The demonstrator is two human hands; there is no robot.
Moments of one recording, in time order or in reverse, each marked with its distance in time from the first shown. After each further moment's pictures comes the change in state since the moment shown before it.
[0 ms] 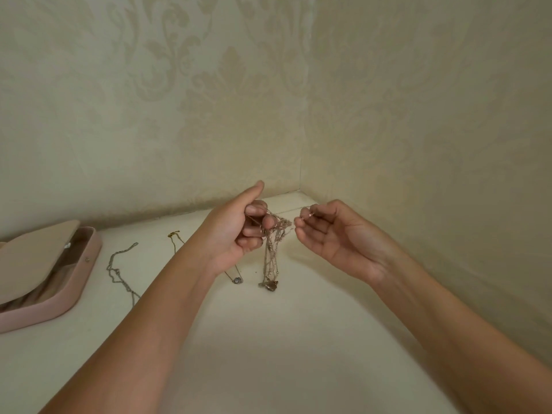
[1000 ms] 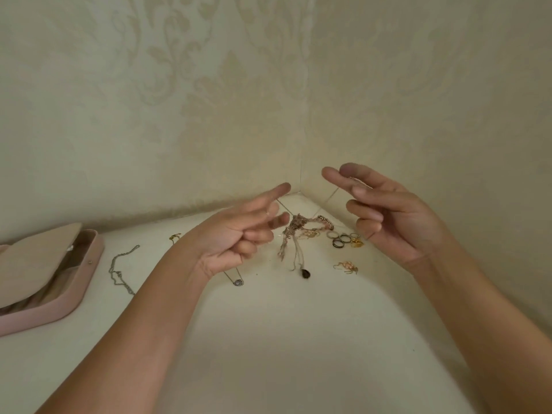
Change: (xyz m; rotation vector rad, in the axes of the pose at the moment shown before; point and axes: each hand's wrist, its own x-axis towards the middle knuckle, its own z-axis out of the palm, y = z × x) left_hand 0.002 0.002 -0.017 -0.043 -0.369 -0.074; right_hand -0.031 -0.044 -0.004 -0.231 -0.186 -0.265
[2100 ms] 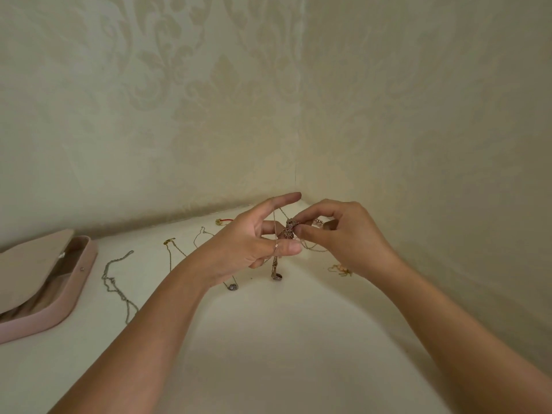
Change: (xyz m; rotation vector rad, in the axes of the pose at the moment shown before) left_hand 0.006 -0.014 0.014 0.595 -0.007 0.193; right_hand 0.008 0.039 0.010 -0.964 0.195 -0.149
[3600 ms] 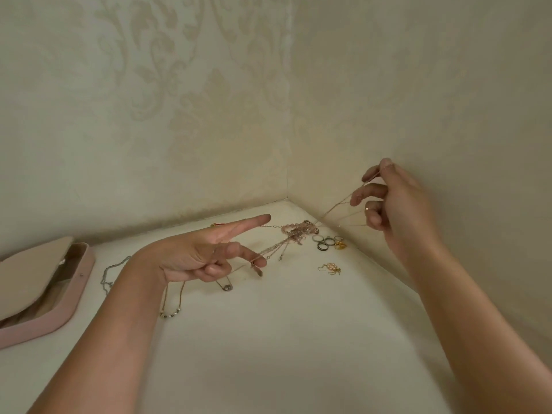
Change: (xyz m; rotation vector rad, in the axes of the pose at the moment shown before) left_hand -0.023 0.001 -0.049 -0.096 -0.353 -0.269; right_hand 0.000 -0.016 -0.058 0.483 0.422 0.132
